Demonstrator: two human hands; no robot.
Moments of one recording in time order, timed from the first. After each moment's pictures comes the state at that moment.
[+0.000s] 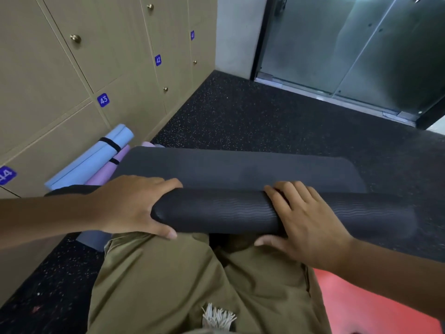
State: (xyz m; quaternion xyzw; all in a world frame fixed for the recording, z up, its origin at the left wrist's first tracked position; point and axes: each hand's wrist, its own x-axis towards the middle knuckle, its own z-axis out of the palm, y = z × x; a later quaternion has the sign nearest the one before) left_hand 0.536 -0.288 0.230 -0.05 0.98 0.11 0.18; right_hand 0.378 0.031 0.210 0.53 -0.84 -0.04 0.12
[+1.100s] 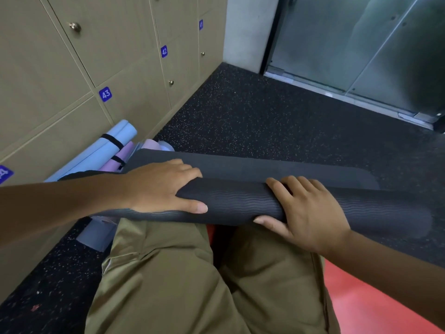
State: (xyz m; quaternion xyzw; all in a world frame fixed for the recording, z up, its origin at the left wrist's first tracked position) left_hand 0.462 -0.319 0.209 0.01 0.98 0.12 0.15; right_hand 0.327 -0.018 0.191 0.51 -0.85 -0.02 0.10
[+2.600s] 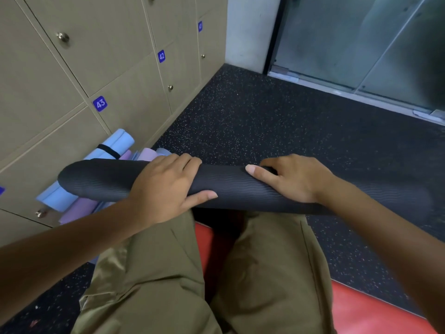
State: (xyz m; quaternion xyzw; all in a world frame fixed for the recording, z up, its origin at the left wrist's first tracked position) left_hand 0.409 -0.309 0.172 -0.03 0.99 -0.07 -0.13; right_hand 0.222 -0.087 0.216 0.46 -0.88 0.02 -0.15
